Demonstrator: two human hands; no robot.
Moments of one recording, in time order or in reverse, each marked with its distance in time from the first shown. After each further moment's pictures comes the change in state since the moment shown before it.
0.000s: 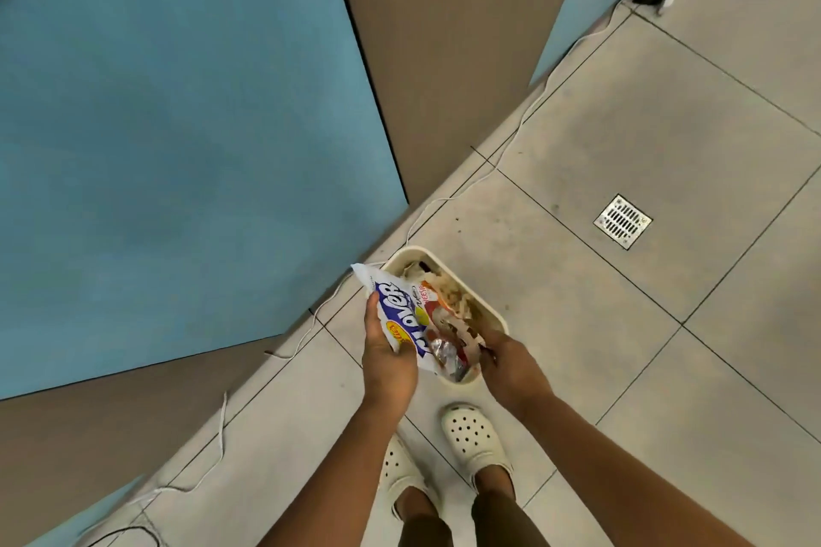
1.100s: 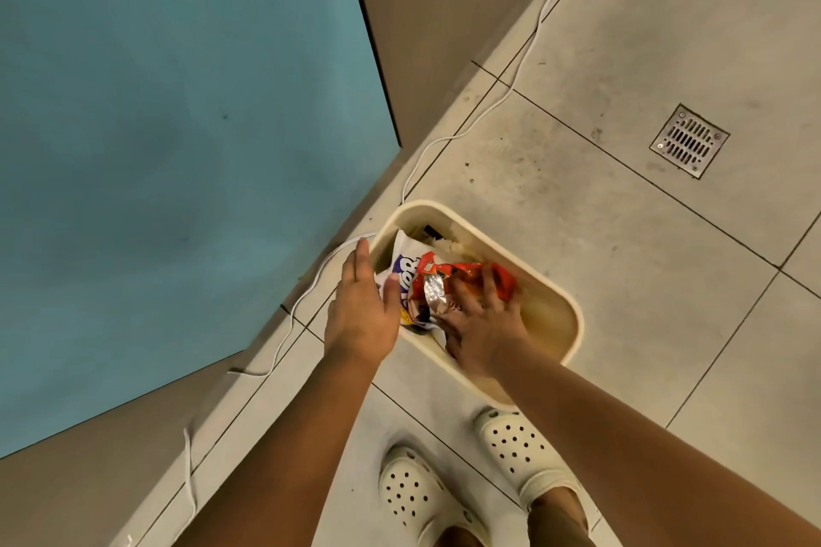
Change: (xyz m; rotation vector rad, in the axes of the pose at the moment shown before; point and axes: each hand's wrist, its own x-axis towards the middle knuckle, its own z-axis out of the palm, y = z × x) left_hand 0.169 -0.082 -0.002 0.910 -0.097 0.246; right_hand 0.146 0.054 0.127 -0.926 -0.328 -0.035
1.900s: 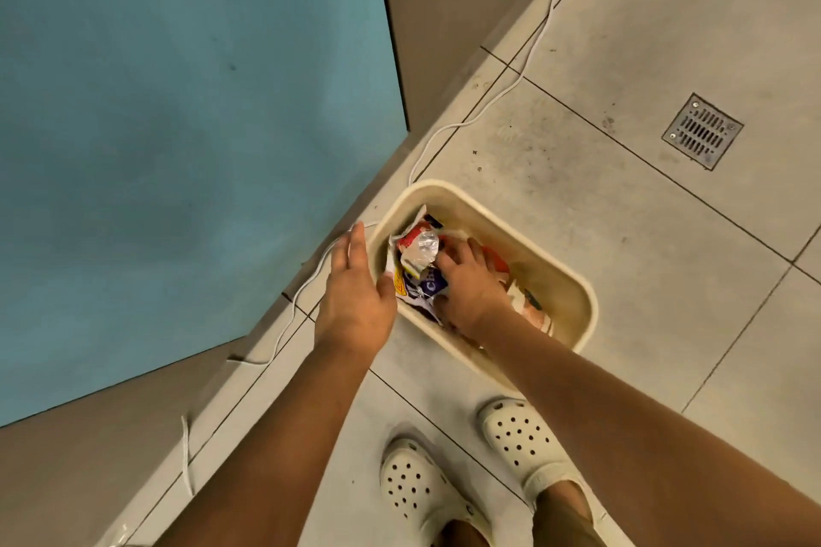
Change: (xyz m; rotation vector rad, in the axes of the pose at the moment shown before) left_hand -0.007 -0.011 -0.009 -0.006 0.019 -0.019; right_hand 0.041 -0.015 -0.012 0.409 0.281 0.054
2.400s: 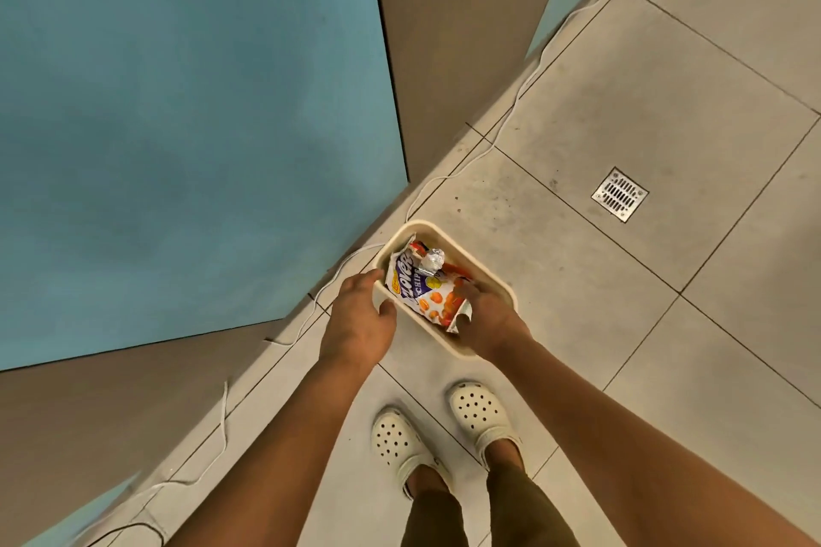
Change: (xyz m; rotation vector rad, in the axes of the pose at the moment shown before) left_hand -0.134 0.066 -0.109 -0.185 -0.035 -0.044; right_hand -0.161 -0.015 -0.125 0.217 -0.043 0.111
